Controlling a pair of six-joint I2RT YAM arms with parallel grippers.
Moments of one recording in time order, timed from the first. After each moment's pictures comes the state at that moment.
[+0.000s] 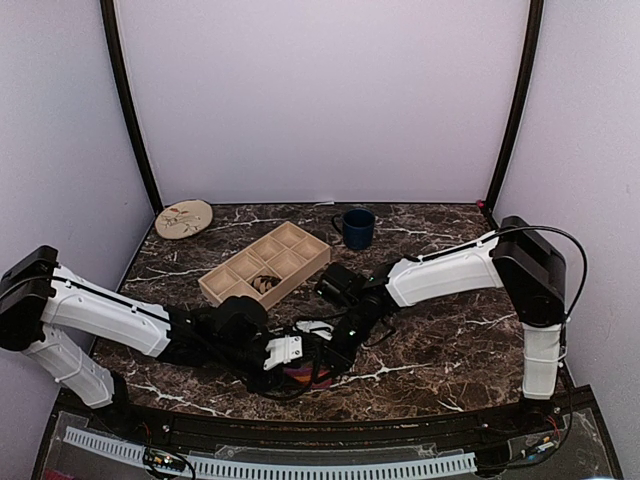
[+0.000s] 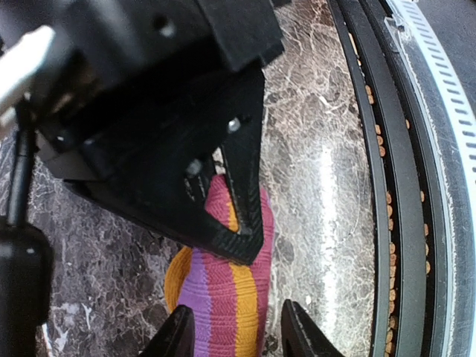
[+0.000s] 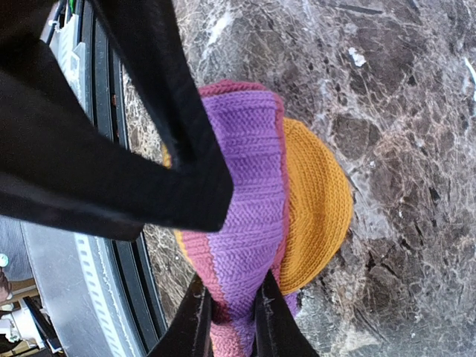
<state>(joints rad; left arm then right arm) -1.12 1.47 0.63 0.03 0.21 0.32 1.03 2.01 1.30 -0.54 -0.67 -0.11</state>
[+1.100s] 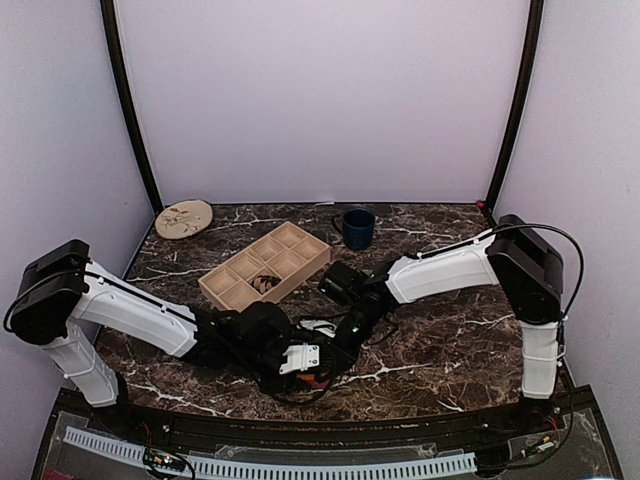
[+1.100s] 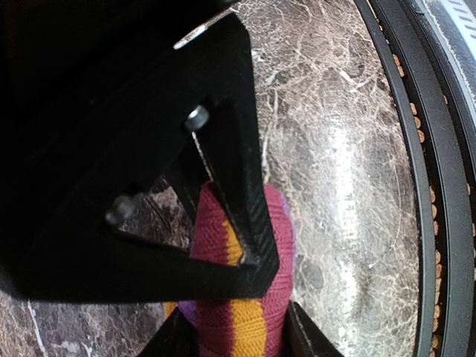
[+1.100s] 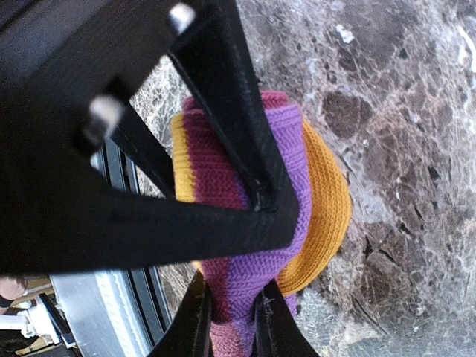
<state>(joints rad) -1.14 1.63 0.72 0.03 0.16 0.40 1.01 2.03 1.31 -0.57 -0.72 -0.11</state>
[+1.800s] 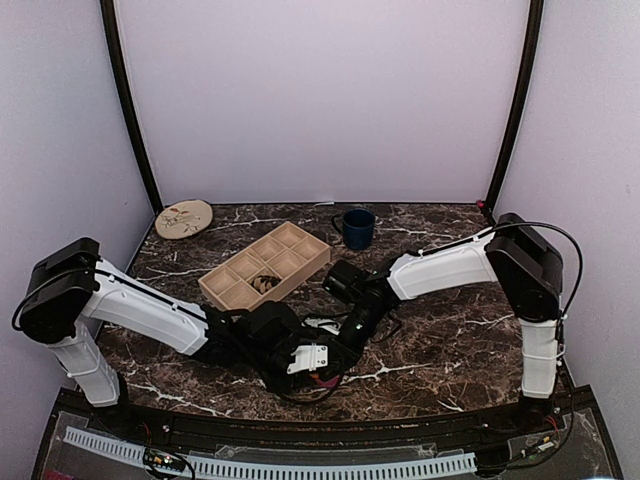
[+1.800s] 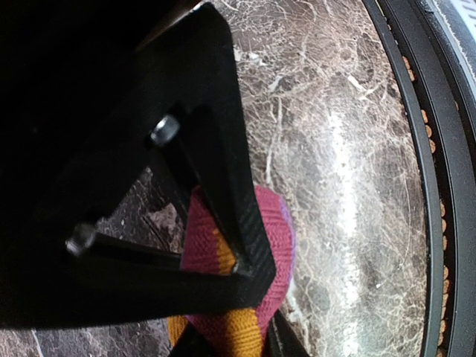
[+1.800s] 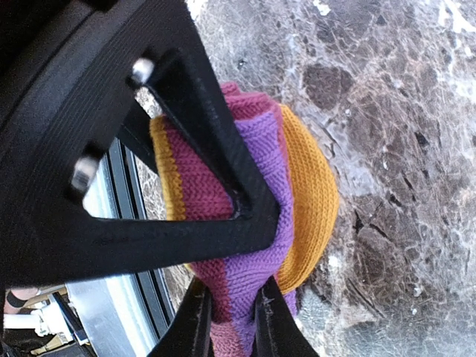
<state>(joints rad) -1.15 1.70 0.79 -0.02 0.14 0.41 0.98 2.04 1.31 -0.61 -0.75 -0.11</state>
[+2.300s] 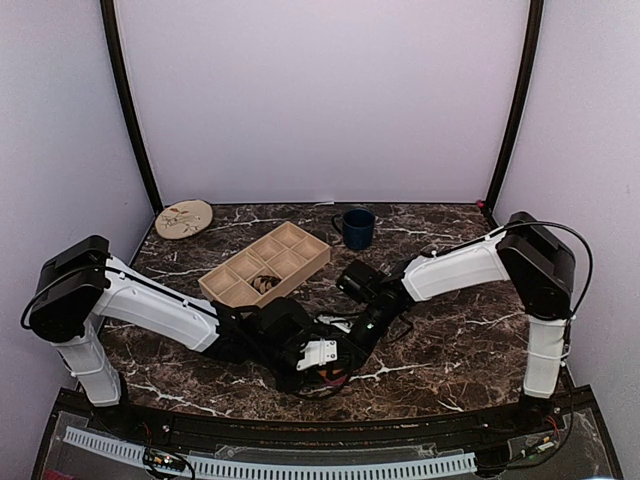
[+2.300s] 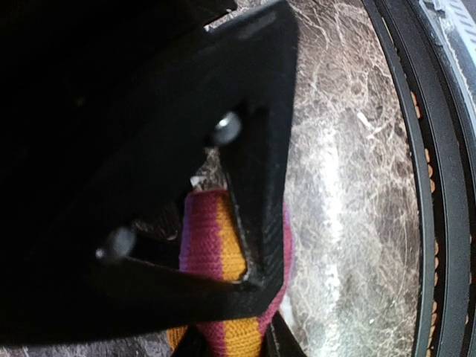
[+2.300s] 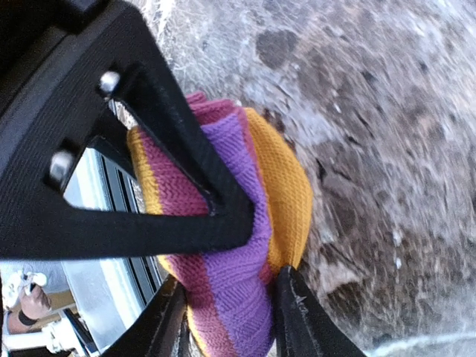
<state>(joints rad) -1.15 1.75 0.86 -0.05 0.18 0.35 0.94 1.98 1.20 -0.53 -0.75 -0.04</state>
